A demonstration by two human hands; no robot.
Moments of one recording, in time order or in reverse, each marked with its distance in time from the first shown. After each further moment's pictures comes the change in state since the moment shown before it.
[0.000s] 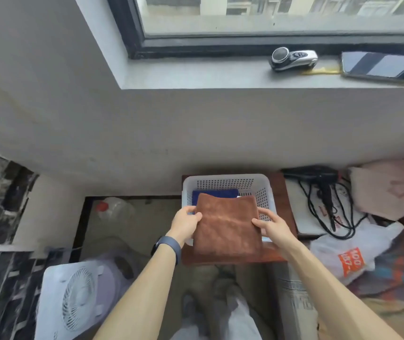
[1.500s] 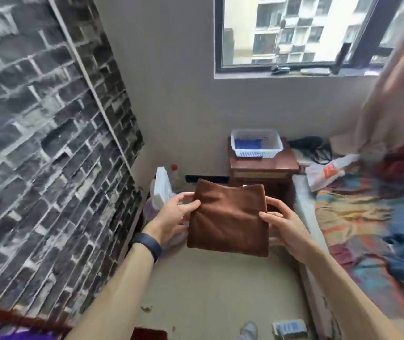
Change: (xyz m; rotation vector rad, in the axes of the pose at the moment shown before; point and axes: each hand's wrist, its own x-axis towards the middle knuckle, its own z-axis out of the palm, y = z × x) left_hand -0.611 -0.485 -0.166 -0.266 -0.124 0.467; right_hand -0.624 0.442 0.050 0.044 -0.300 -0.530
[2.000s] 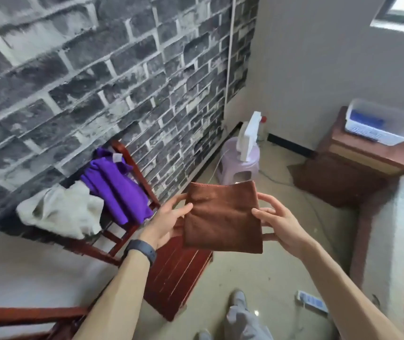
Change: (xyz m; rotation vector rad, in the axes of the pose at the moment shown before) left_hand -0.255 -0.184 -0.161 -0.326 0.441 -0.093; right_hand -0.106 0.096 0.200 -0.249 -0.514 0.236
